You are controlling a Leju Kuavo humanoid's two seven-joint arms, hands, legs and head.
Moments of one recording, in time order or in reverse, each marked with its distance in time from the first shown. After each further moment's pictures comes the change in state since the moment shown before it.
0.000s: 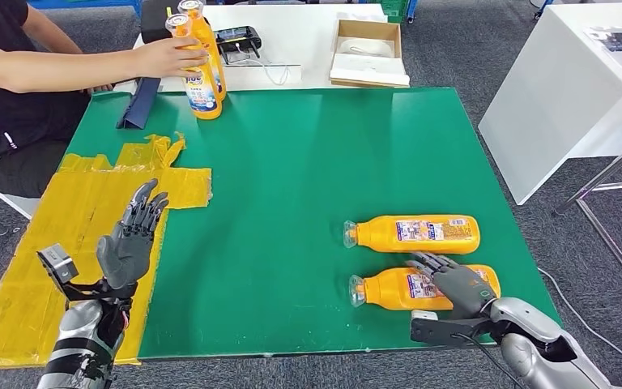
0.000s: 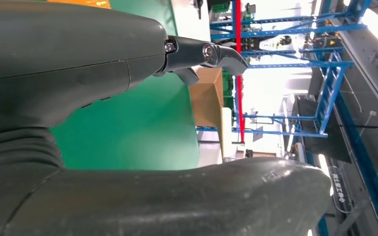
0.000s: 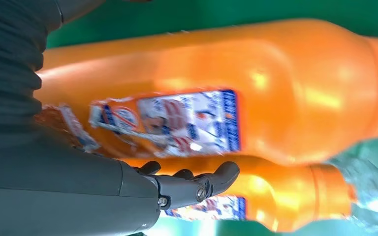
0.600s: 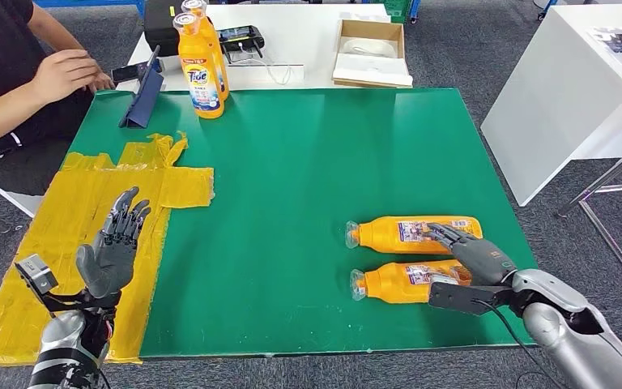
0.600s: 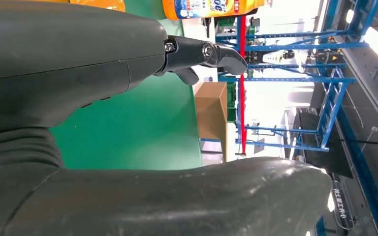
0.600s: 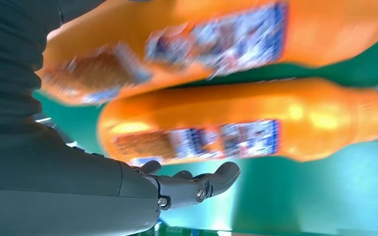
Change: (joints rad) left arm 0.031 0.010 0.075 -0.009 0.006 -0.044 0.002; right arm -0.107 -0.069 -0.012 -0.029 -0.133 0.097 0.034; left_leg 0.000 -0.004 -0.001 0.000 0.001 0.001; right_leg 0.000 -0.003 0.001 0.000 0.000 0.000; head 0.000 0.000
